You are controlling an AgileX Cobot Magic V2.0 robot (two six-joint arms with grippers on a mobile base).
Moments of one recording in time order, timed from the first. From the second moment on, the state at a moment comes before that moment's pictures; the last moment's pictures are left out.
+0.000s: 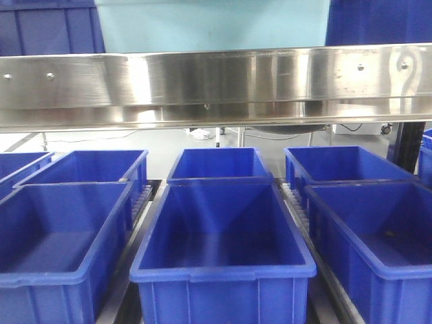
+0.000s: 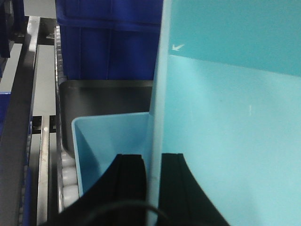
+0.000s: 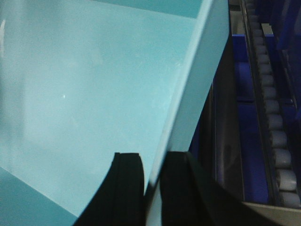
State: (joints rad) left arm -0.35 1.83 -2.03 -0.18 0.64 -0.04; right arm 0.38 1.58 -2.03 0.01 1.13 0.18
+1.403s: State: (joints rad) left arm -0.35 1.83 -2.03 -0.18 0.64 -0.04; right arm 0.38 1.58 -2.03 0.01 1.13 0.18
